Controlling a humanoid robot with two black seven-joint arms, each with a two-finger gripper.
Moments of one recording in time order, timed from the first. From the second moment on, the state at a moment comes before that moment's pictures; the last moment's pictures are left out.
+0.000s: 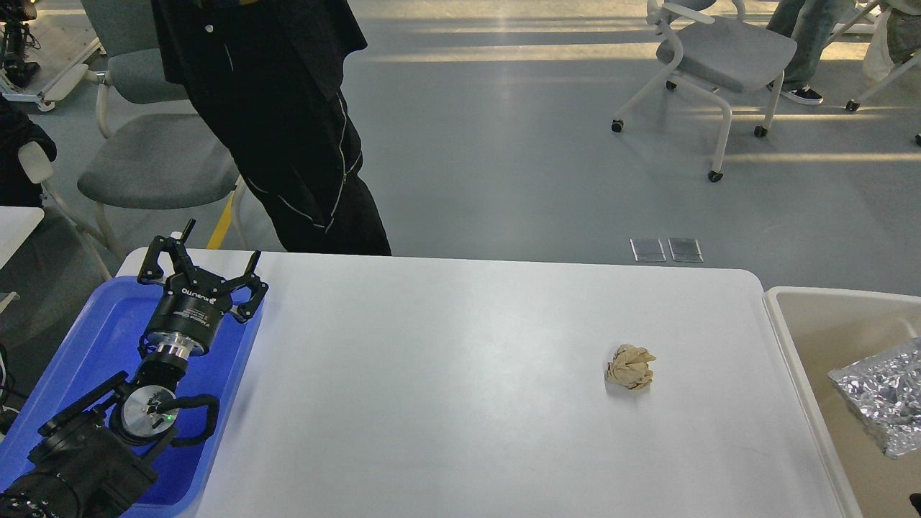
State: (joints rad) left arm -0.50 0.34 -0.88 -0.55 -0.07 -0.64 -0.50; right arm 0.51 -0.36 0.21 -0.10 -0.12 -0.12 0.19
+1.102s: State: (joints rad) left arm -0.50 0.34 -0.88 -0.55 -0.07 -0.64 -0.50; right arm 0.56 -0.35 0.16 -0.12 -0.11 -0.23 0.19
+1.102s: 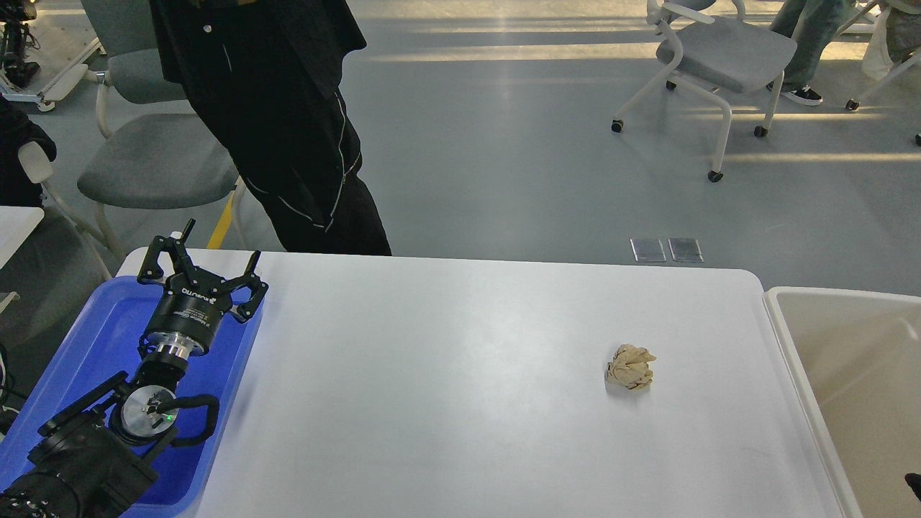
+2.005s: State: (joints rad) left arm -0.50 0.34 -0.88 -0.55 -0.07 -0.64 -0.50; right arm 0.72 -0.39 0.33 -0.07 0.07 0.61 0.32
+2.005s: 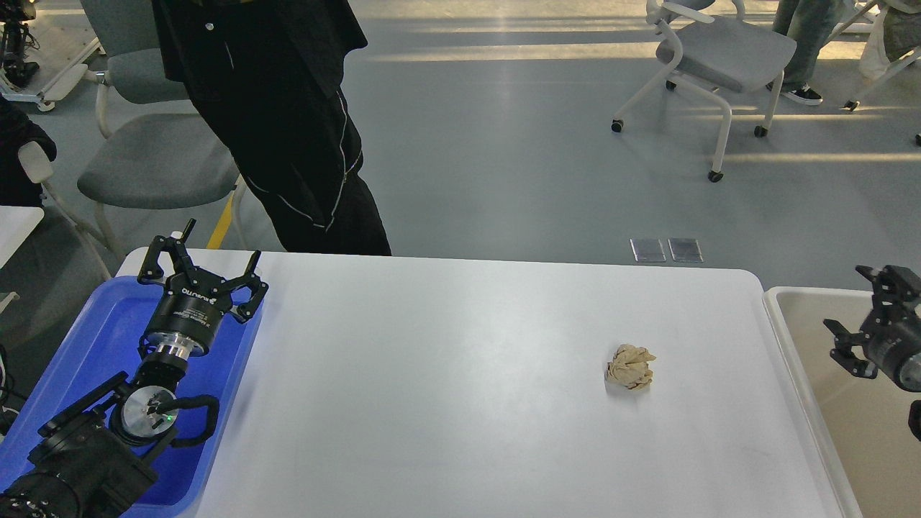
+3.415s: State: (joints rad) left arm -0.50 0.34 -0.88 -0.55 -0.07 -0.64 -0.50; right arm 0.74 -0.24 0.56 0.37 -0.03 0.32 0.46
